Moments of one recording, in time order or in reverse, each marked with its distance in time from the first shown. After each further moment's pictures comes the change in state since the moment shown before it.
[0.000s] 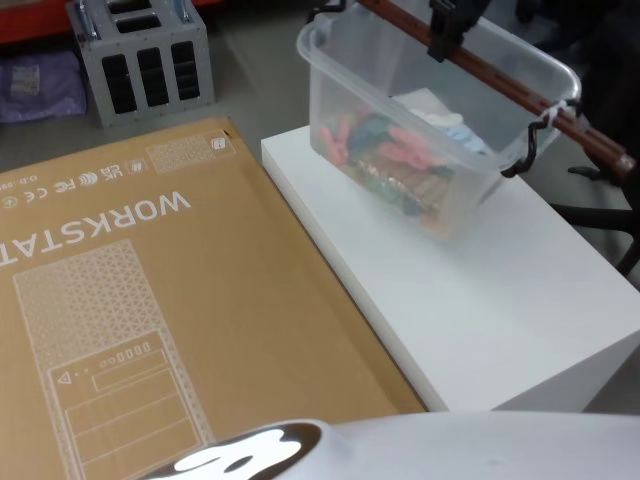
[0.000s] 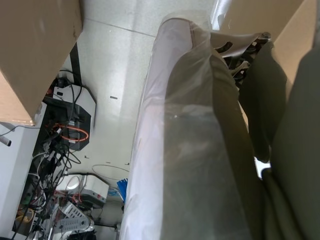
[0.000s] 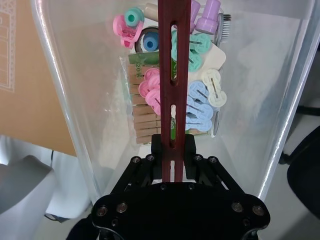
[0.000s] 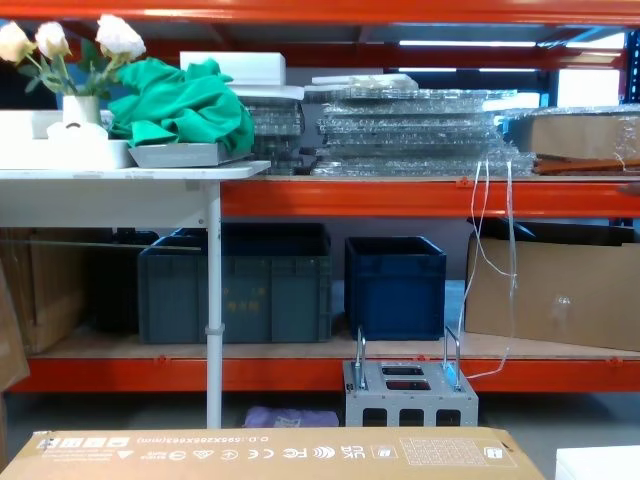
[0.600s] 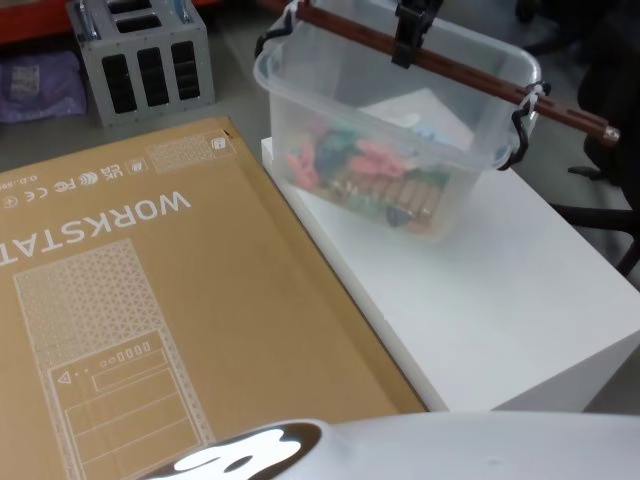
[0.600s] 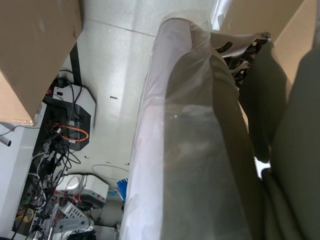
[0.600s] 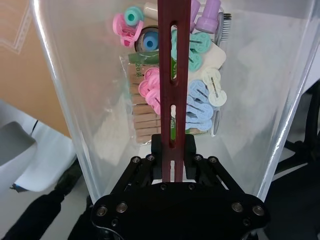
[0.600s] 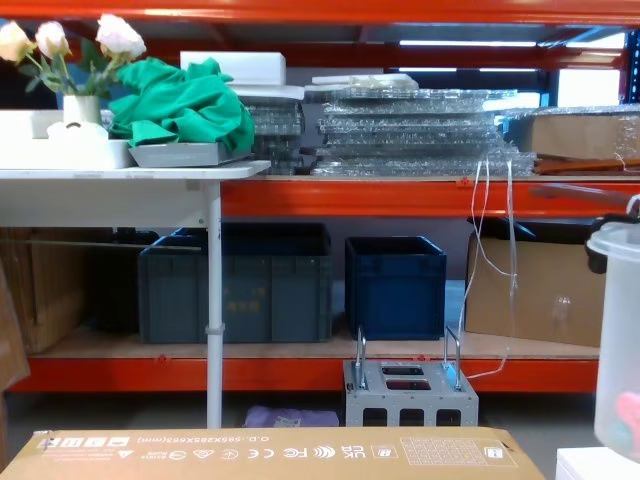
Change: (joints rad) left arm 0.000 0.000 0.000 0.000 0.000 0.000 0.000; right arm 0.039 -0.088 -0.039 0.036 0.066 -0.212 0.045
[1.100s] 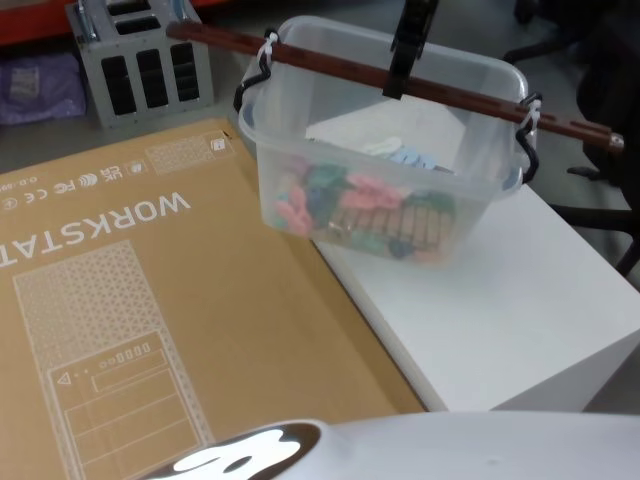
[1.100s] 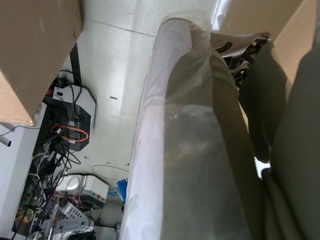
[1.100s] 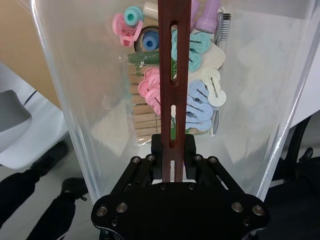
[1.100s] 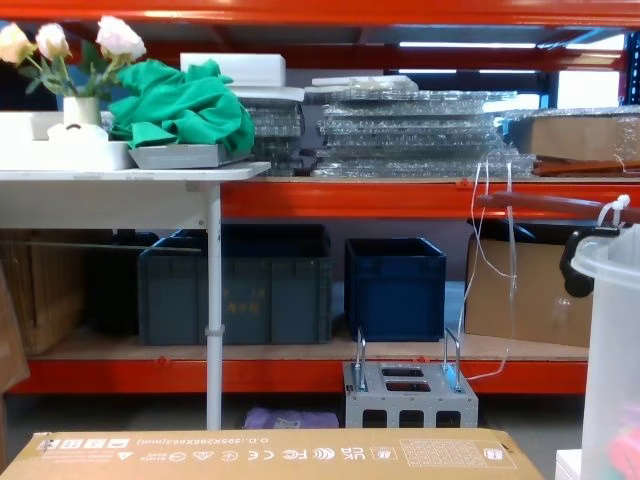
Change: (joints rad) left arm 0.000 0.000 0.000 0.000 0.000 0.000 0.000; right arm -0.018 0.075 -0.022 -0.237 0.062 -0.036 0.012
